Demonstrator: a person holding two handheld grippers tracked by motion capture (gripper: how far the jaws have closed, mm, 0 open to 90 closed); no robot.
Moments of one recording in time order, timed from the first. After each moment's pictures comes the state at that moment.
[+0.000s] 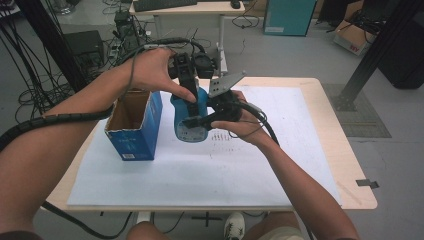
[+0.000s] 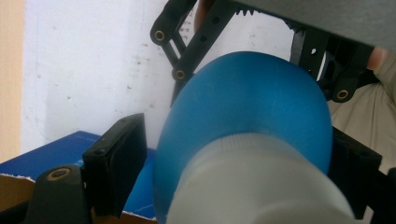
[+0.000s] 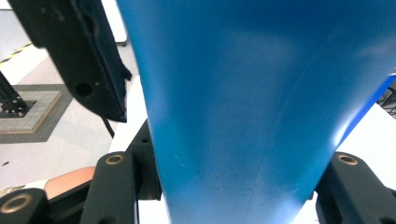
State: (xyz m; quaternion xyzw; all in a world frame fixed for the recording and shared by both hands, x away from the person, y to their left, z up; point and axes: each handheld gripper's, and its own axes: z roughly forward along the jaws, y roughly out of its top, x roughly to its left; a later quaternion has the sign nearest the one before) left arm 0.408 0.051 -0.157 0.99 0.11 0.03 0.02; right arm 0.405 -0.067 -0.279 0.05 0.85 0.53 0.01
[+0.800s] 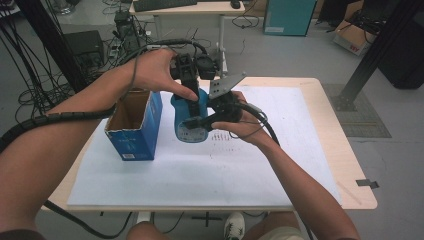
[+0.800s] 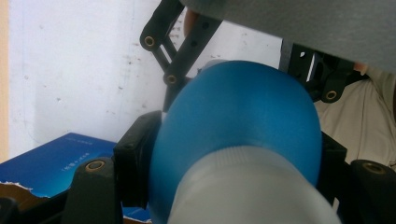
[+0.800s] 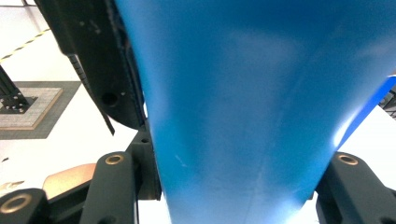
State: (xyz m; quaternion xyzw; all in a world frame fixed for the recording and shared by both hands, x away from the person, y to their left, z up) left arm 0.408 0.046 -0.159 0.99 0.11 0.02 0.01; right arm 0.408 -0.065 -0.283 0.01 0.83 0.55 0.02
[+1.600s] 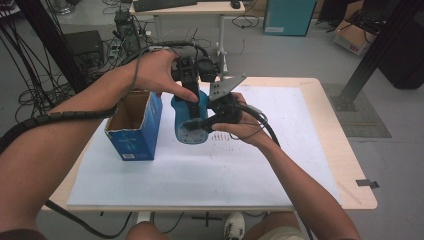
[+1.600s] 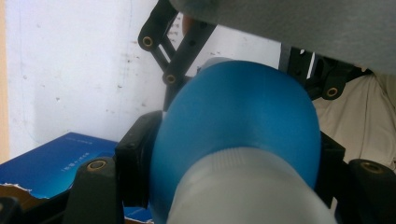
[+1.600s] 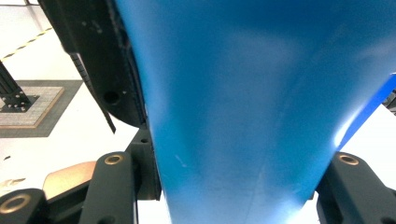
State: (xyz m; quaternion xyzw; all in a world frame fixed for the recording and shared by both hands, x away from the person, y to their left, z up) left arm 0.402 0.045 -0.167 0.99 0.14 0.02 0.03; right arm 0.405 -0.066 -0.287 0.02 0.84 0.54 0.01
